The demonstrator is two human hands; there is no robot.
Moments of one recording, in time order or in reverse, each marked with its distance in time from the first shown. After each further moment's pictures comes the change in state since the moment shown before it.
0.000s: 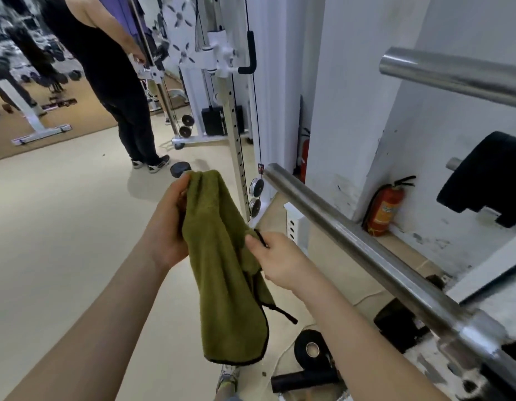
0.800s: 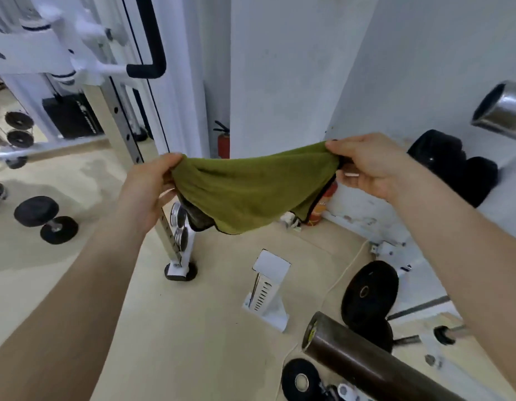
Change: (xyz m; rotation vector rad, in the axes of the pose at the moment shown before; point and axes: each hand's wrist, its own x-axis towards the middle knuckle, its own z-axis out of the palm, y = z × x) left_hand 0.492 0.123 0.018 0.373 -0.086 0.037; right_hand 0.343 -0.041 -0.243 0.548 0.718 0.380
